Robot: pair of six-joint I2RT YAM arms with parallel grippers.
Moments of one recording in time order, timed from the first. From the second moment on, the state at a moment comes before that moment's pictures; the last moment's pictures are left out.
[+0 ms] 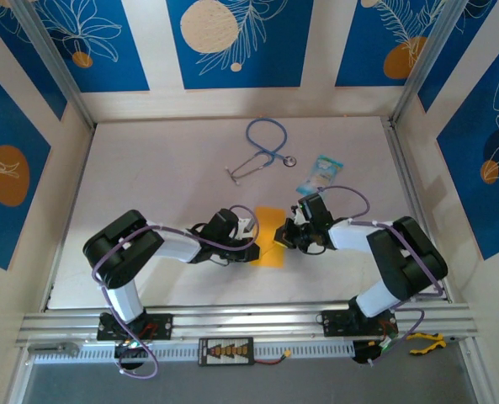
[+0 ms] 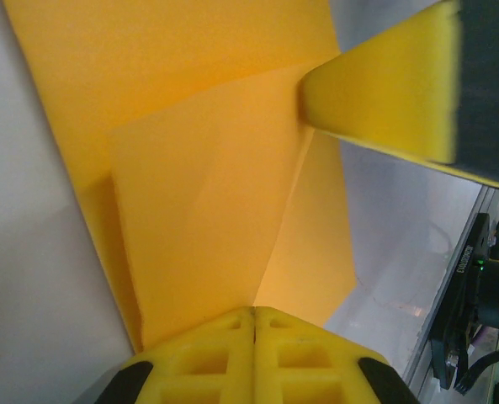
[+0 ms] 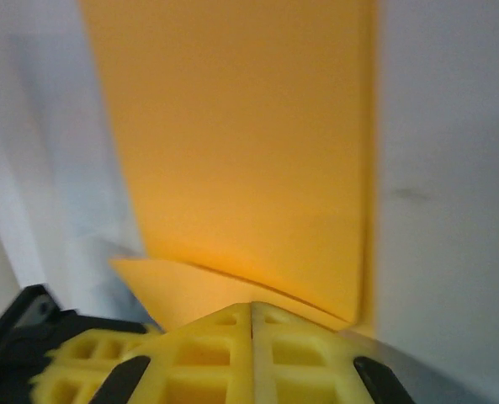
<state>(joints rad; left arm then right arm) -0.82 1.77 0.67 0.30 0.51 -0.79 0.45 1.55 0.55 -0.01 -0.51 0.87</state>
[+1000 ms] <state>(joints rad) -0.83 1.89 0.93 0.05 0.51 -0.77 0.43 1.60 0.60 -0.06 -0.54 0.84</state>
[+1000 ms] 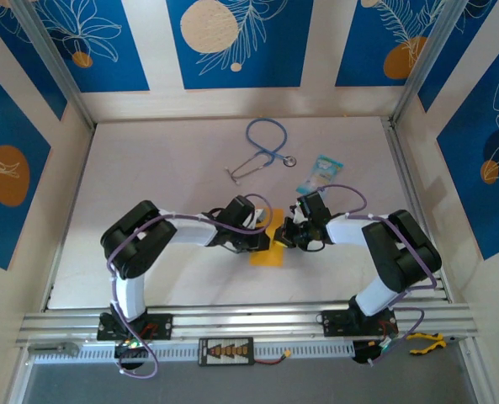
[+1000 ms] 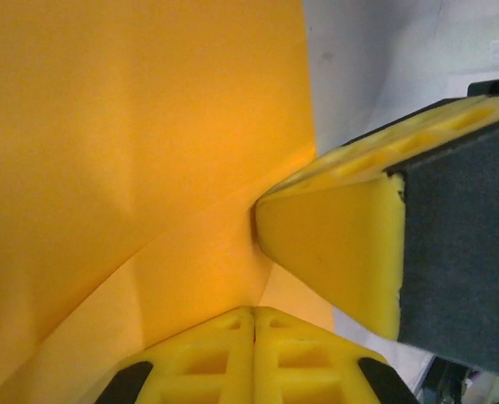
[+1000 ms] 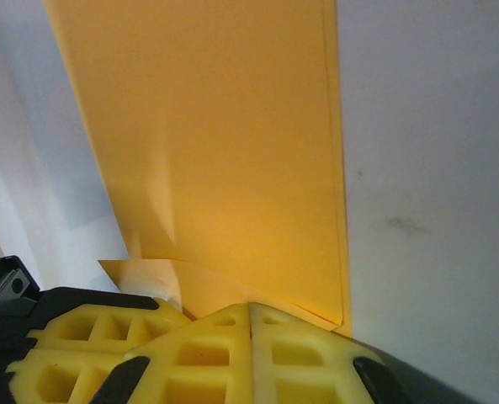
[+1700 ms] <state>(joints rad) -0.83 1.66 0.73 -0.13 0.45 -0.62 0.43 1.60 0.61 -0.07 -0.55 0.84</state>
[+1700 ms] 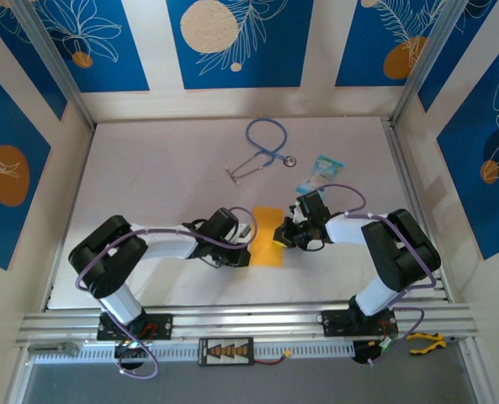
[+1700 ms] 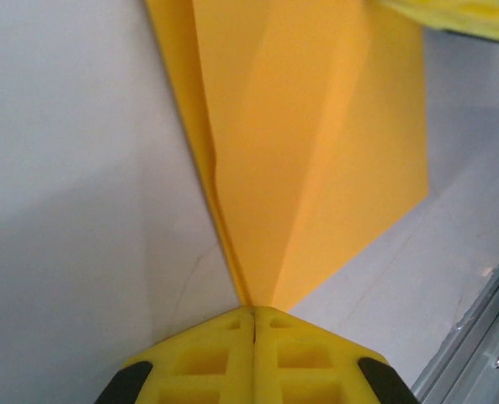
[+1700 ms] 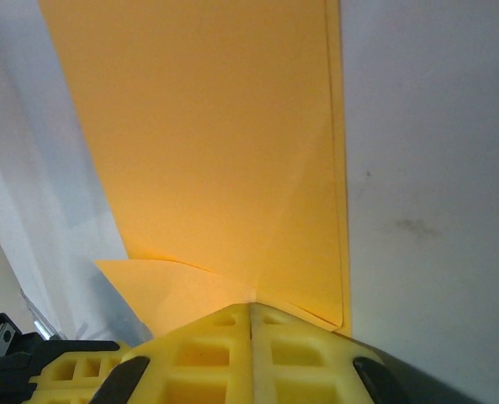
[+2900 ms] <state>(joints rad) -0.83 1.75 0.77 0.05 0.45 -0.68 0.56 1.56 0.63 -0.10 -0.55 0.84</state>
